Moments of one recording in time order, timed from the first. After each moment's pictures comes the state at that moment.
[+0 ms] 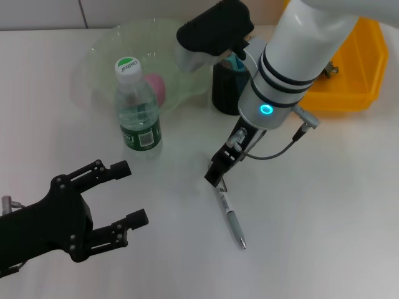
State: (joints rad) left arm -0.18 -1.99 1.19 0.46 1.32 1.80 -0.88; right arm 1.08 2.09 -1.78 -0.83 -2.40 -1.34 2.96
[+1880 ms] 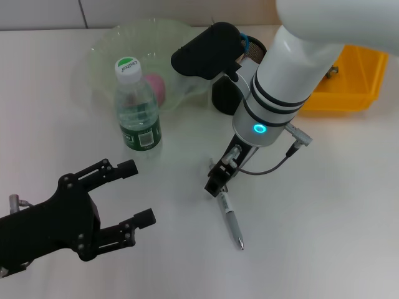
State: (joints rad) left arm -0.19 -2.01 1.19 0.45 1.32 1.79 -0.85; right arm 1.08 2.09 -1.91 -0.77 -2.31 -1.25 2.96
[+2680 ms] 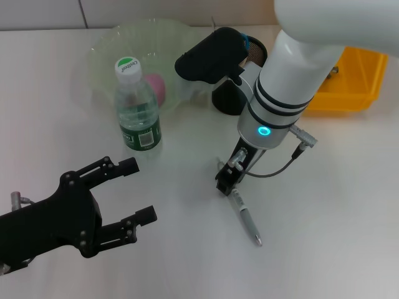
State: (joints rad) left arm -0.20 -2.01 1.19 0.45 1.32 1.78 -0.85; right arm 1.09 2.09 -1.92 -0.74 -2.31 -1.26 2.96
